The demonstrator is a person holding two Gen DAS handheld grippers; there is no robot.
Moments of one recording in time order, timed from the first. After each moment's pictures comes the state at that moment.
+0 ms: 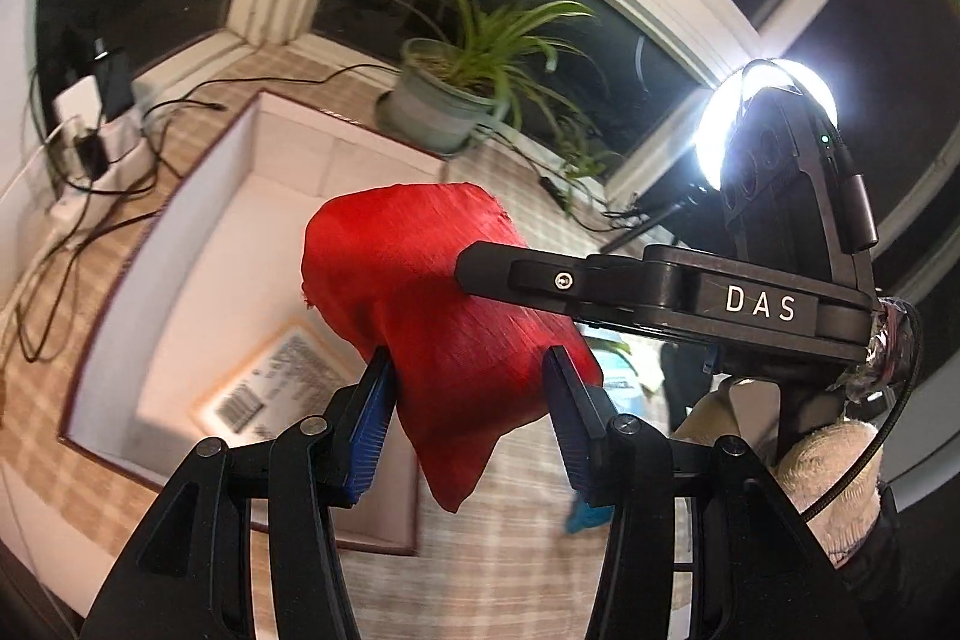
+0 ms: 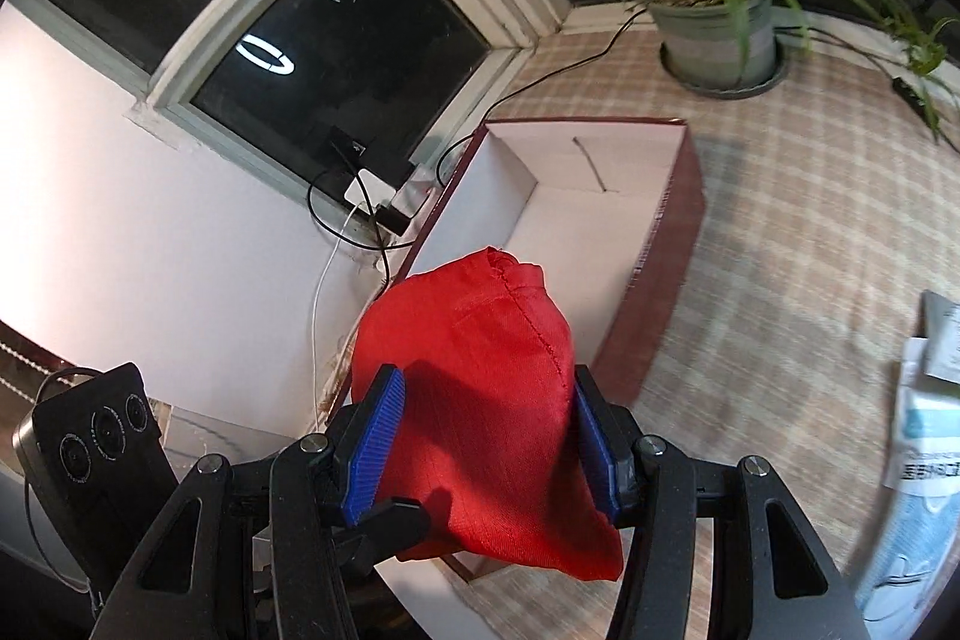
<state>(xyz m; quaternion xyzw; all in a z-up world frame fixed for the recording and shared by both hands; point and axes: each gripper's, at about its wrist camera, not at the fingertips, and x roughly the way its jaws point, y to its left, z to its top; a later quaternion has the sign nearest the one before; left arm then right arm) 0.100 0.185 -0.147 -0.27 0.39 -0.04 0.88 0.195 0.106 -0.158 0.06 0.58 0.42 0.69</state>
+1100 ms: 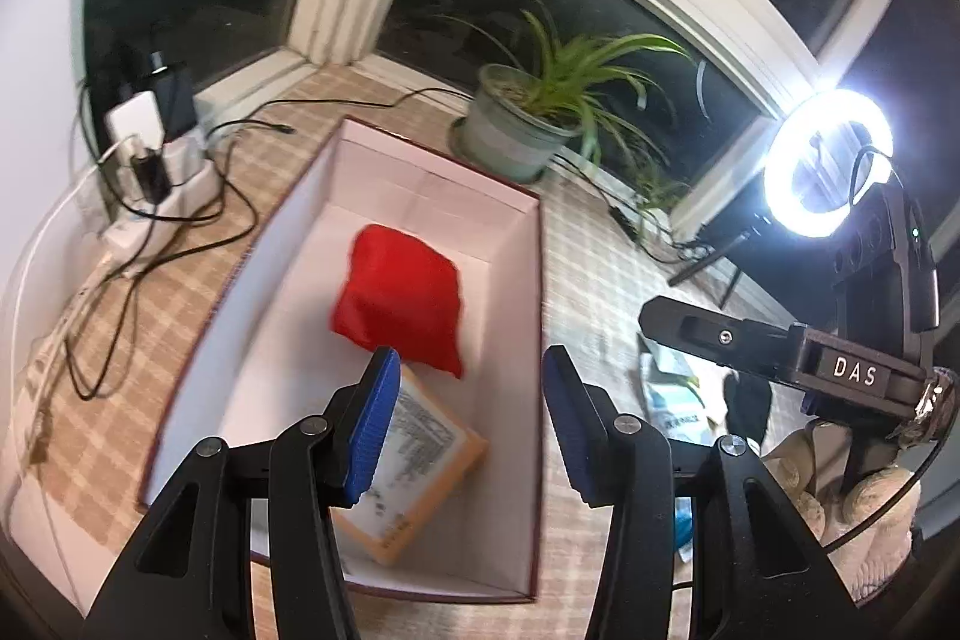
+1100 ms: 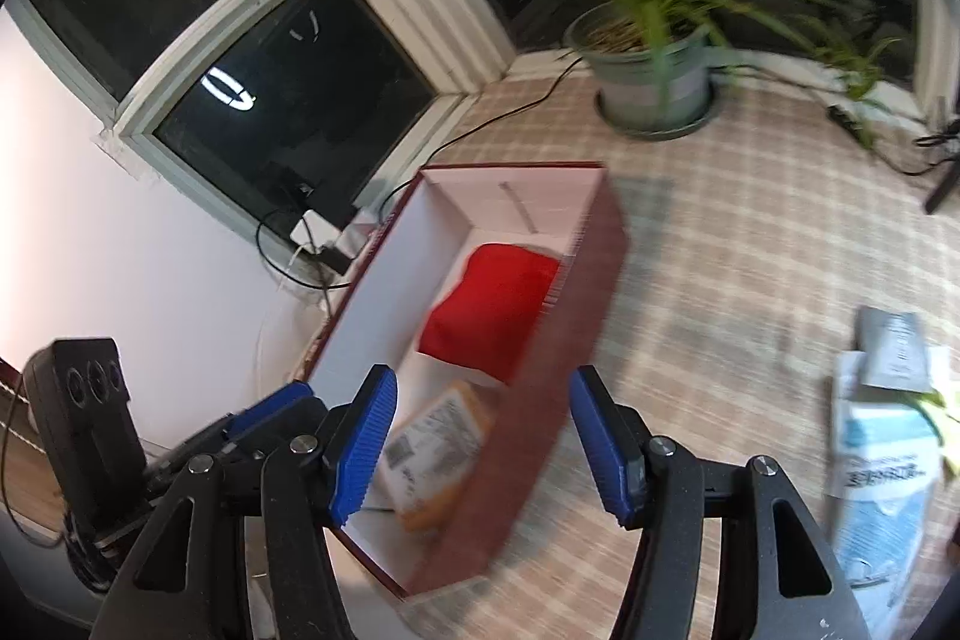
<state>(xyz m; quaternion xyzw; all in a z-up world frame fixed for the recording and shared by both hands) 0.107 0.223 -0.159 -0.25 0.38 0.02 0.89 0.200 0.070 -0.149 0.04 0.54 0.37 0.76</state>
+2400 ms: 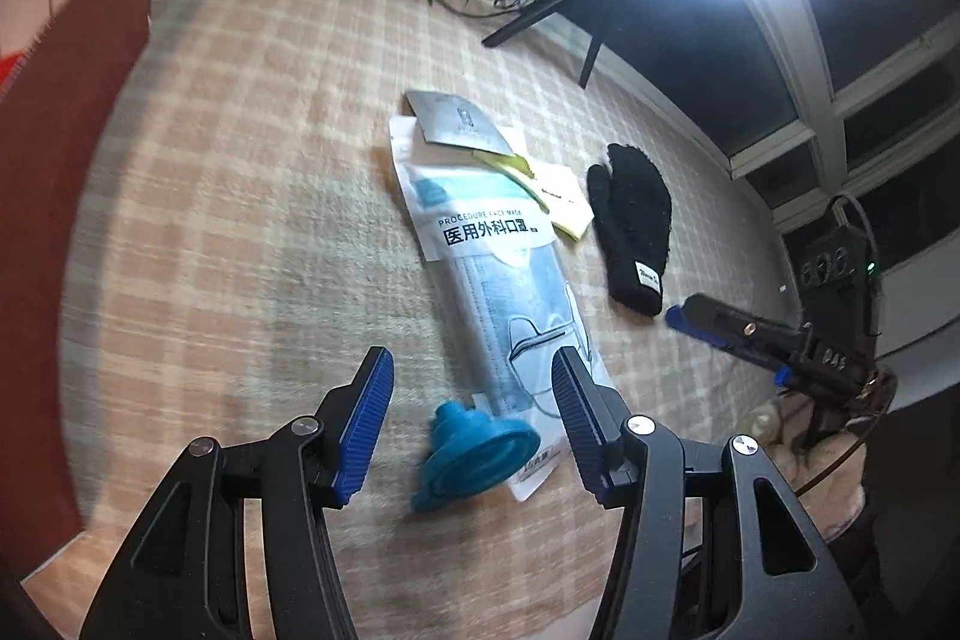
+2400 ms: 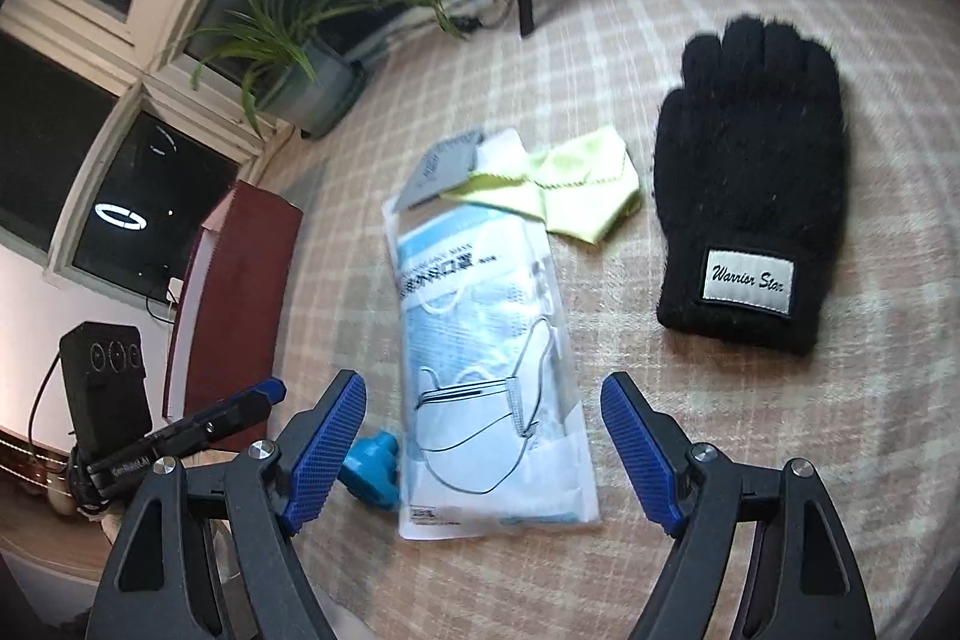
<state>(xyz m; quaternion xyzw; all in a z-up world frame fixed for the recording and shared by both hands) 0.175 0.015 -0.232 -0.24 0.53 -0.18 0.79 0.198 -0.249 -0.229 0.17 0.60 0.22 0.75</state>
